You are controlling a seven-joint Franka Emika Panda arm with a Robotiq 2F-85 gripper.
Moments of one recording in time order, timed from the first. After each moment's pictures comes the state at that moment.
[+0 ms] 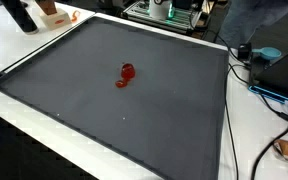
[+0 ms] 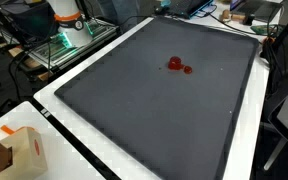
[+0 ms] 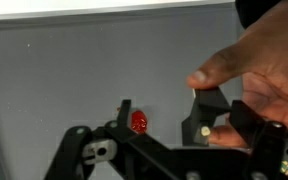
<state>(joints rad) 0.06 -0.35 0.02 -2.05 0.19 1.59 0.14</state>
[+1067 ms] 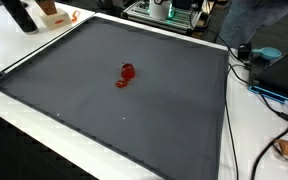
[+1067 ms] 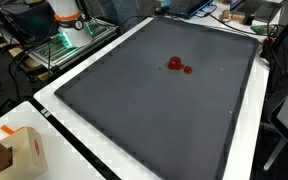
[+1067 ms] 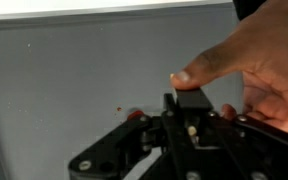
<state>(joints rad) 0.05 -0.35 0.03 -2.05 0.19 1.59 0.13</state>
